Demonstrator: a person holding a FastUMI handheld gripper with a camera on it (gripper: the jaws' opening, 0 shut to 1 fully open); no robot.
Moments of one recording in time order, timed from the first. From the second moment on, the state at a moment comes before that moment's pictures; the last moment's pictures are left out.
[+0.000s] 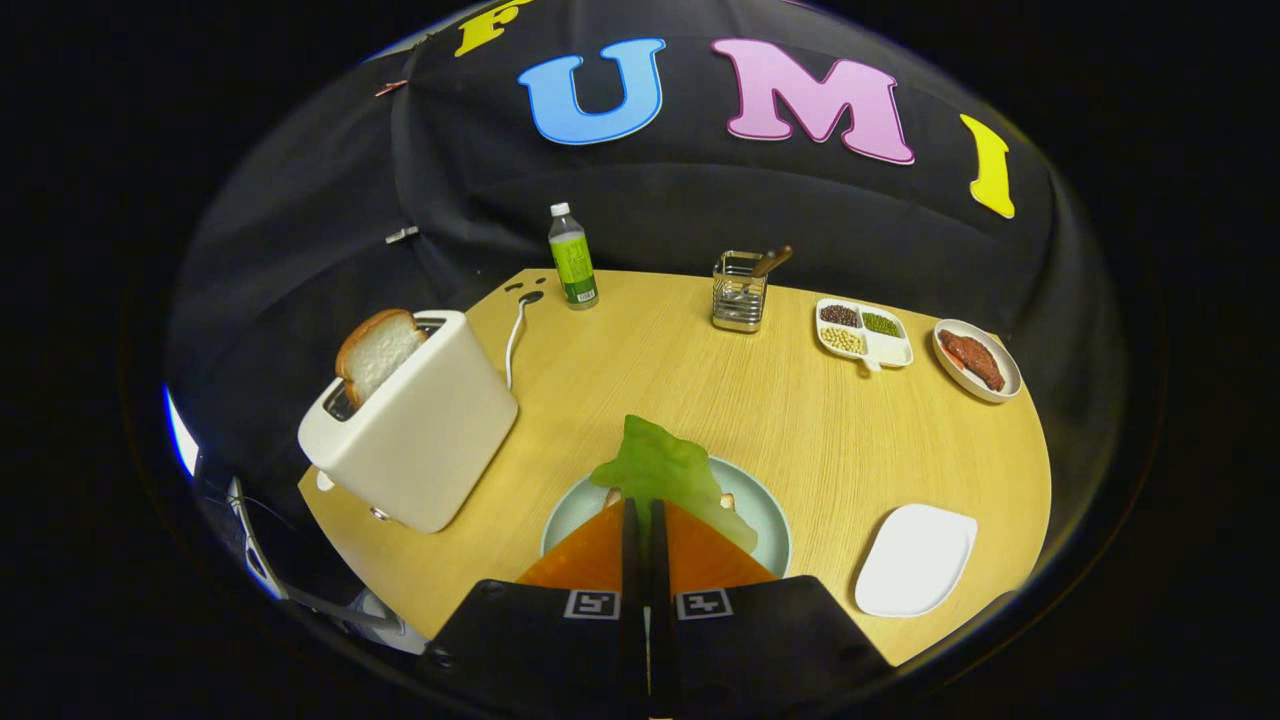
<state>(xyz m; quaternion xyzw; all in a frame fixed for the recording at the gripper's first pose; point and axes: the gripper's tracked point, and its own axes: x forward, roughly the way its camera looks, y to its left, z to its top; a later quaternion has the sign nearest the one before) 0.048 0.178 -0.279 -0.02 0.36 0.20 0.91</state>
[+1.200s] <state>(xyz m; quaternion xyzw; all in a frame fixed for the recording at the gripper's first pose) 0.038 0.228 -0.183 -0.04 0.24 0.25 0.94</state>
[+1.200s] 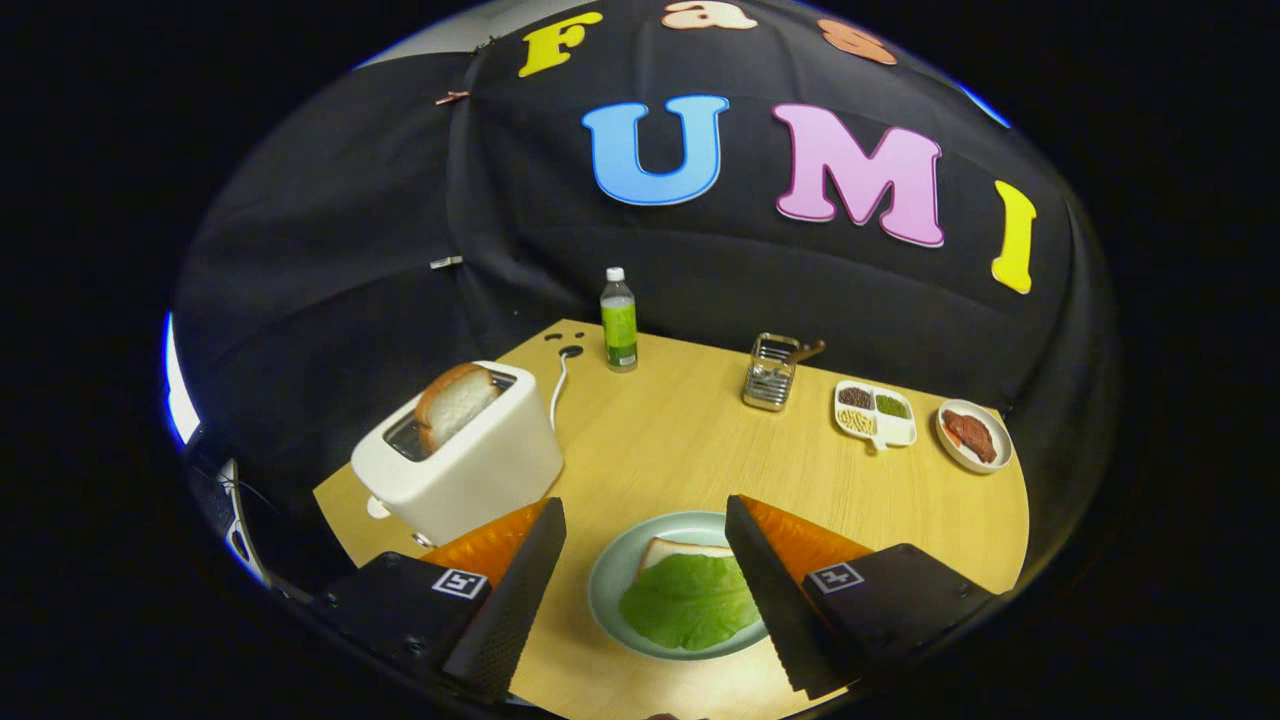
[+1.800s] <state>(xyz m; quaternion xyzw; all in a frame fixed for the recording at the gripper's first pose) 0.027 0.348 -0.107 -0.04 0.17 0.34 0.92</state>
